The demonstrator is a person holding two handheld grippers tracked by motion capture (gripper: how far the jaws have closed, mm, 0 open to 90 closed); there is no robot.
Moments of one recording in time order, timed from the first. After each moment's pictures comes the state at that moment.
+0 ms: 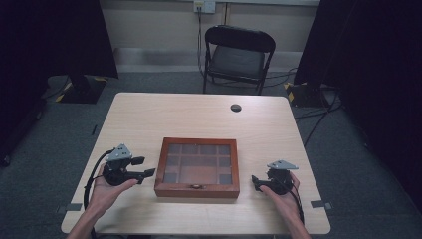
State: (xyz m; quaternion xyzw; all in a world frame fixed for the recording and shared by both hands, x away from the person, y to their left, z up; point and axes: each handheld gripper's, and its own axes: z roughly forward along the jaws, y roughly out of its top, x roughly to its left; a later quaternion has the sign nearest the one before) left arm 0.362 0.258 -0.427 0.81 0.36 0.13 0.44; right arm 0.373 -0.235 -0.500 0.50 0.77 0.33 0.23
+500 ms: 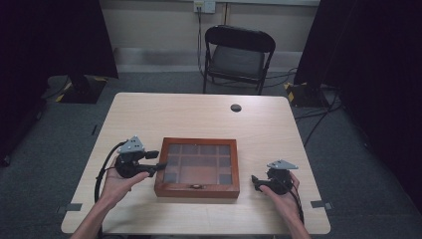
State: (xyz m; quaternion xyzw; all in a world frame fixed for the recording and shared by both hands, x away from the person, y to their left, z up) left arm 0.377 0.227 -0.407 0.82 0.32 0.12 0.46; right arm 0.374 -0.235 -0.500 0.50 0.77 0.33 0.23
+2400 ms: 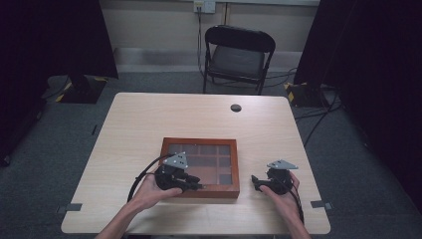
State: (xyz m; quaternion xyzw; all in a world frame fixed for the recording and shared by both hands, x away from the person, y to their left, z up) left arm 0.369 0.128 -0.431 0.89 0.17 -0.02 0.43; right arm 0.374 -0.235 -0.500 0.50 0.77 0.33 0.22
